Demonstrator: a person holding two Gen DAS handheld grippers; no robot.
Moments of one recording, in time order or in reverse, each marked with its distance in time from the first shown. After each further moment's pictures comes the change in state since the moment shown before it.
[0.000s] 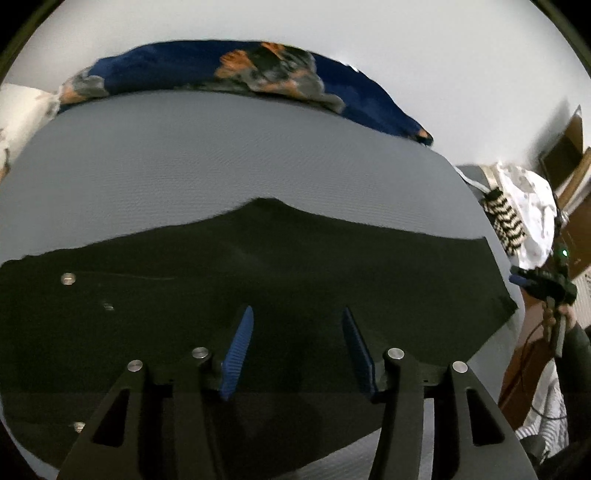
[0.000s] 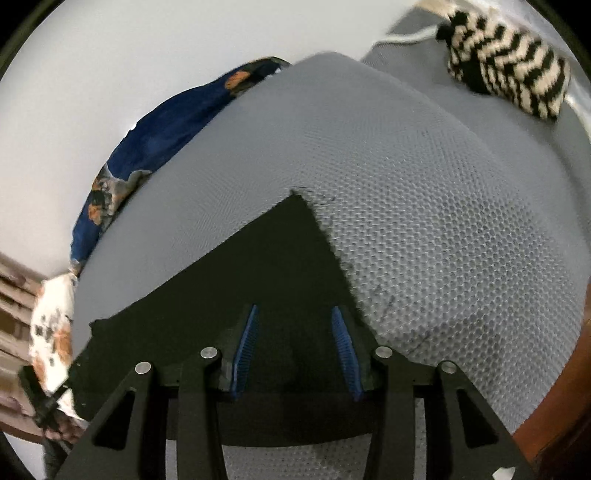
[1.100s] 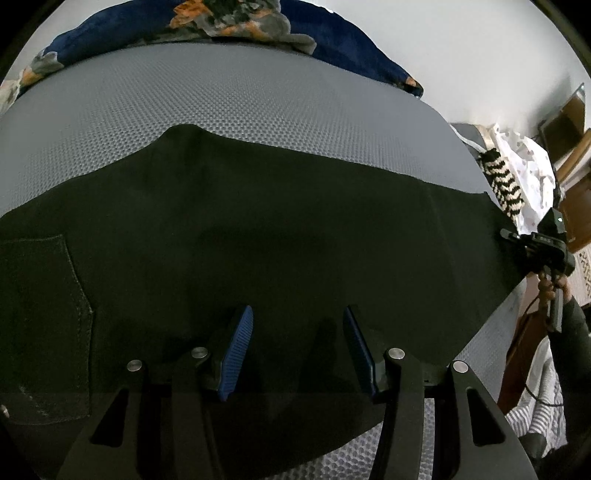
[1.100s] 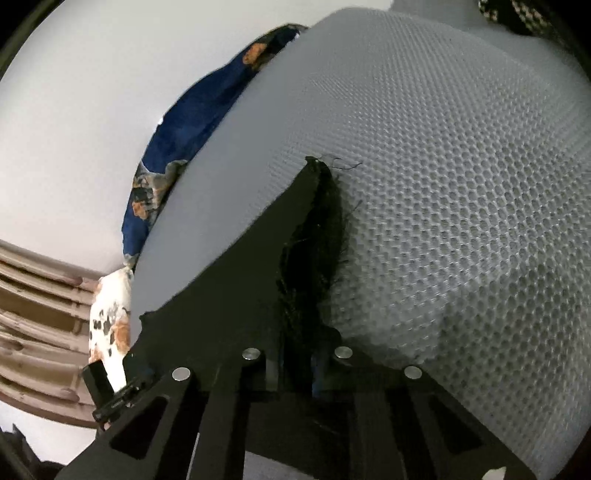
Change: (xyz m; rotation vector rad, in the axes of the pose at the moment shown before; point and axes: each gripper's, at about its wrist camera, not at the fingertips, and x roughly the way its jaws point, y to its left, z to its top) left arm 0.057 -0.038 -0.020 0.019 0.139 -0.031; right arm 0.034 0.003 0.002 0.052 0.069 0.257
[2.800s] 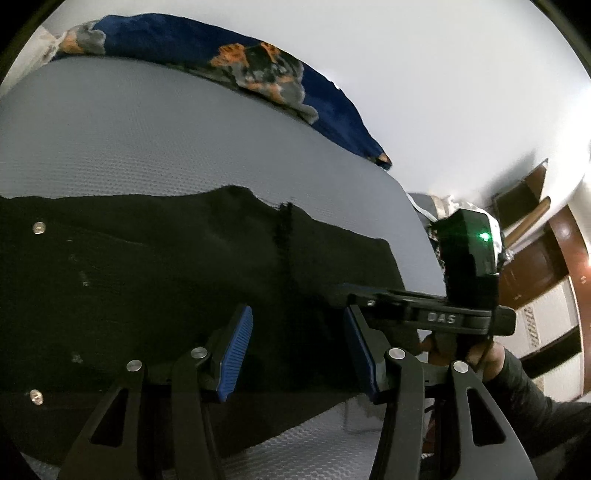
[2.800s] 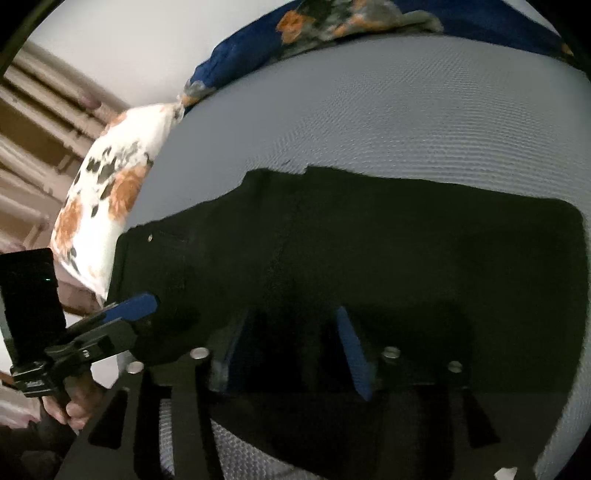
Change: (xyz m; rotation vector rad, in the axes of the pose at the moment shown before) left arm -0.094 0.070 -0.008 -0.144 -0.174 -0.253; right arm 0.198 0.298 -0.150 -0.502 0.270 -0.067
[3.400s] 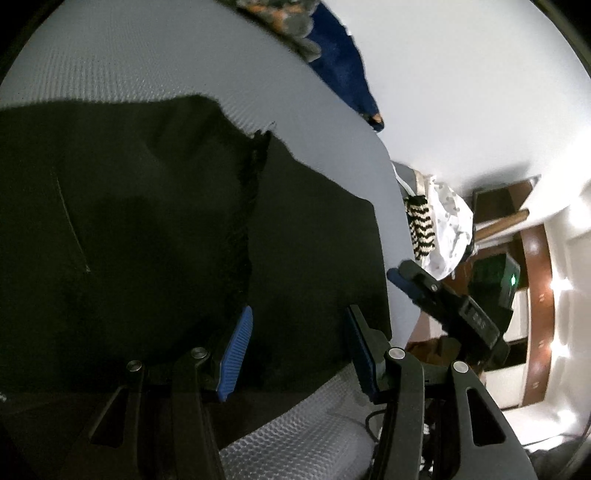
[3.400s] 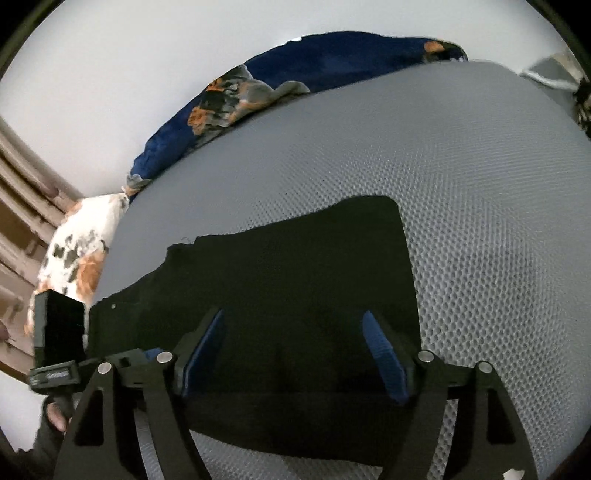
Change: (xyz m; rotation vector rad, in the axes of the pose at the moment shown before) left arm 0.067 0.009 -0.001 -0.175 0.225 -0.164; right arm -0.083 -0.068 -0.042 0.204 -0.254 -0.151
